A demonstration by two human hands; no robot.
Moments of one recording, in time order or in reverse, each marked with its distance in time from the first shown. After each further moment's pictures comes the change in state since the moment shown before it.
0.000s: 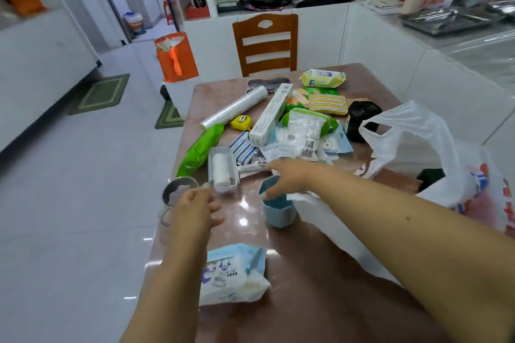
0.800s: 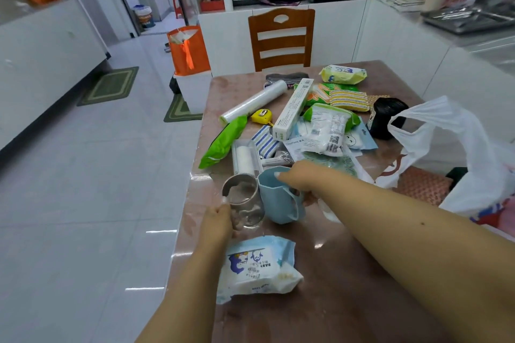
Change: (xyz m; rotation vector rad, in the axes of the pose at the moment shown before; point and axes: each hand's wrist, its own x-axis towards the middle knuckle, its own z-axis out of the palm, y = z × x) left_hand 0.048 -0.059 -0.033 0.180 -0.125 -0.078; right_hand 0.012 -0.055 0.029 0.329 0.042 0.284
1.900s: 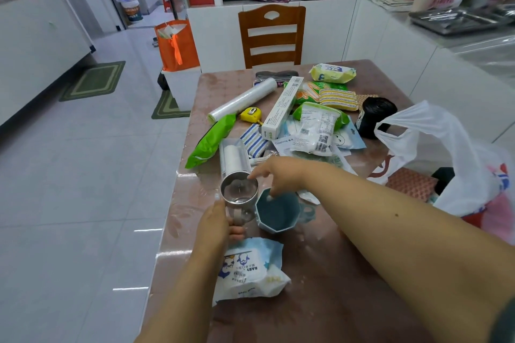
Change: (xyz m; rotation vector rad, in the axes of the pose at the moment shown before) left_hand -0.005 0.005 0.020 -0.141 -0.120 -0.054; right_hand 0.027 0.002 -0.009 -0.421 -0.089 -0.520
